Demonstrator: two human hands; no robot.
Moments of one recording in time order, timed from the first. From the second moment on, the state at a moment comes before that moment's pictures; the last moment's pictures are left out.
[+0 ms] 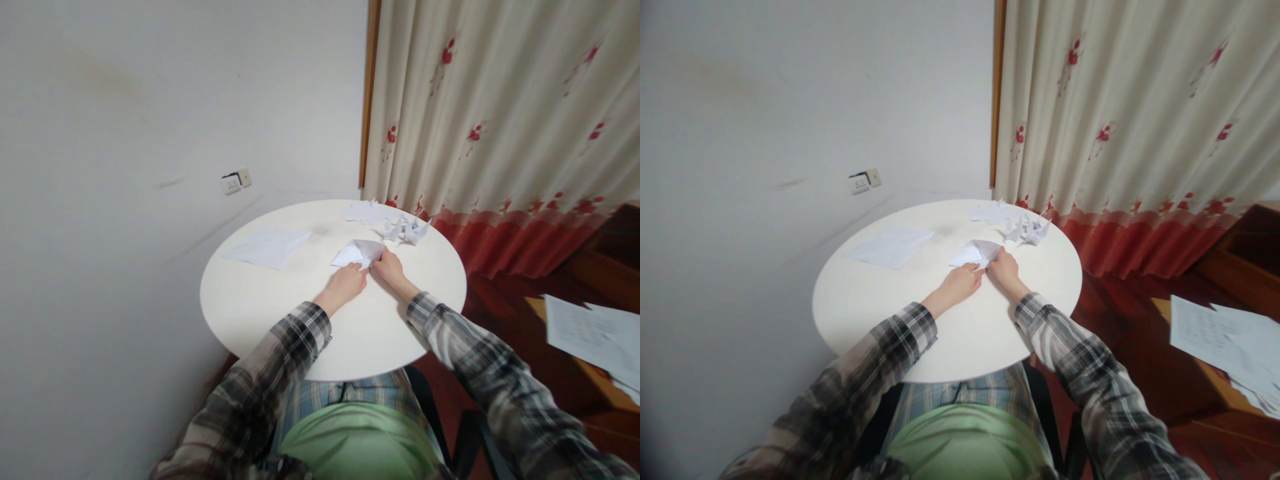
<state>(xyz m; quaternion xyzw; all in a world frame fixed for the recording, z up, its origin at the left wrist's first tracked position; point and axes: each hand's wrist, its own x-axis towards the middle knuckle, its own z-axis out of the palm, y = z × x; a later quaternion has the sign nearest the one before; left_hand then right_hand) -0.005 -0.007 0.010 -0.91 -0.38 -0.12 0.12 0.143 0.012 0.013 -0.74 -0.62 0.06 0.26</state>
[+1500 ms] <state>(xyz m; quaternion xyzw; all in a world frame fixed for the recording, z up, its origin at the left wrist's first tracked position) -0.007 -0.010 0.009 -0.85 -0.49 -0.14 0.11 0.143 0.011 0.017 -0.75 -0.61 0.06 0.26</state>
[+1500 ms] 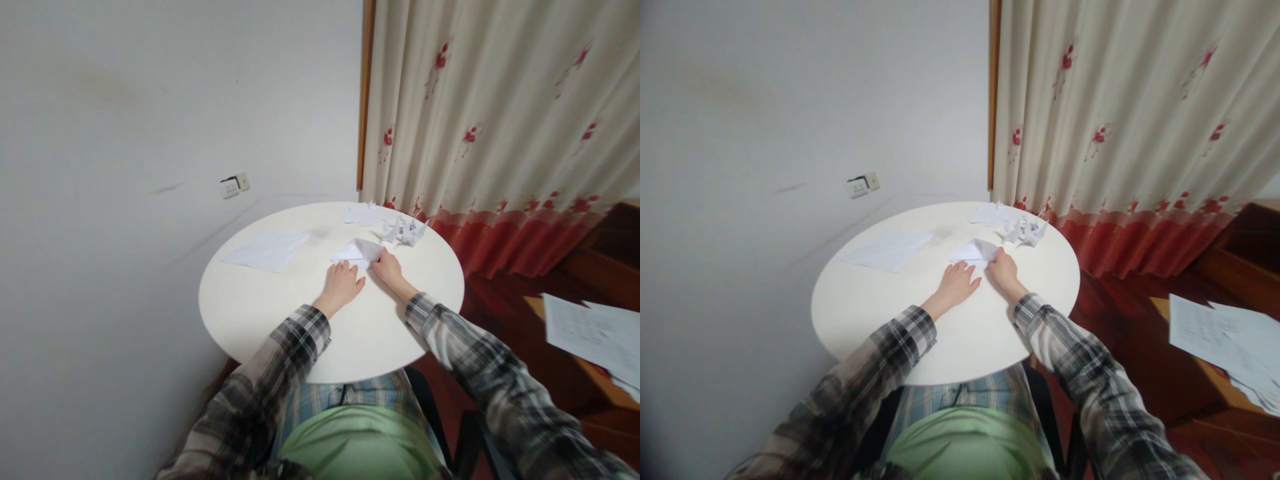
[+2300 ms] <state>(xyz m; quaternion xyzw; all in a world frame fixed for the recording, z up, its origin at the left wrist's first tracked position) -0.009 -0.008 0.006 -0.86 -0.47 -0.14 0.12 0.149 0.016 0.011 -0.71 -0.63 0.09 0.29</state>
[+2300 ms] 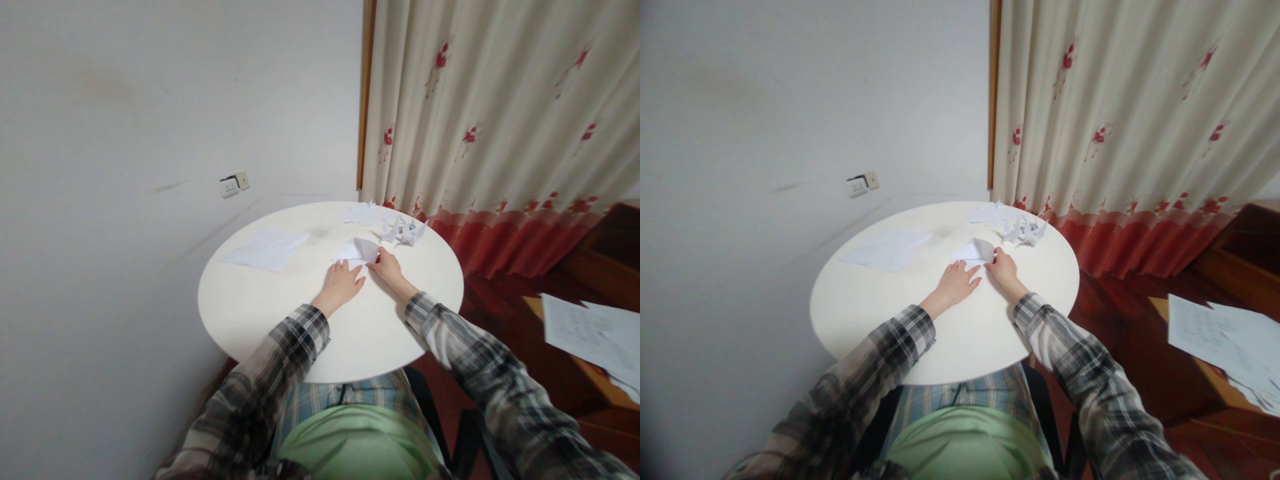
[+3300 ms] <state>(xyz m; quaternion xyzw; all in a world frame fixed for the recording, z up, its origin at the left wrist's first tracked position) -0.008 -0.008 0.008 -0.91 -0.38 -0.16 0.08 0.150 0.015 0.019 -0.71 -0.62 0.10 0.32</state>
